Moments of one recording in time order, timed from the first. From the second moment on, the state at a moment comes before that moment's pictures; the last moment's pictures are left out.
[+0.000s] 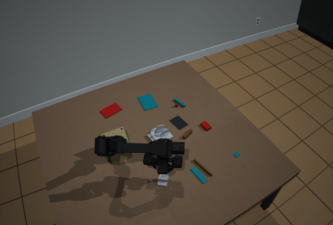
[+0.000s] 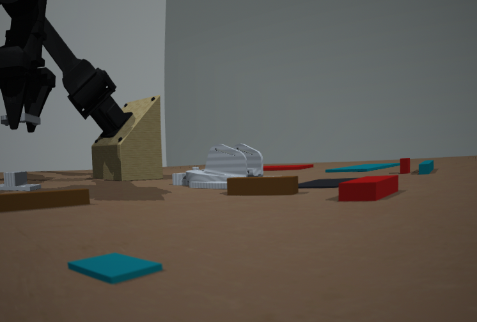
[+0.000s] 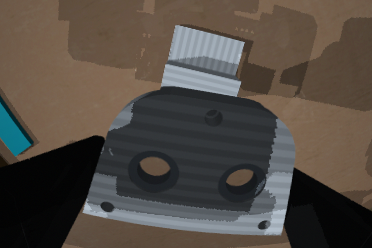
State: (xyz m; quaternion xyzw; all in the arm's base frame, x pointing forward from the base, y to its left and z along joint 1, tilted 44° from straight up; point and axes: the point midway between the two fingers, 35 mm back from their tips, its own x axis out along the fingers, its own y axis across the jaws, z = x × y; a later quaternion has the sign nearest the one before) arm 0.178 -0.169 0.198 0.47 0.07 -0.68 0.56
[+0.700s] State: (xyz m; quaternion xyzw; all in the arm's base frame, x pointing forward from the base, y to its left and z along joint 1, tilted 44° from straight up) arm 0.221 -0.137 0.161 0.34 0.25 -0.64 0.64
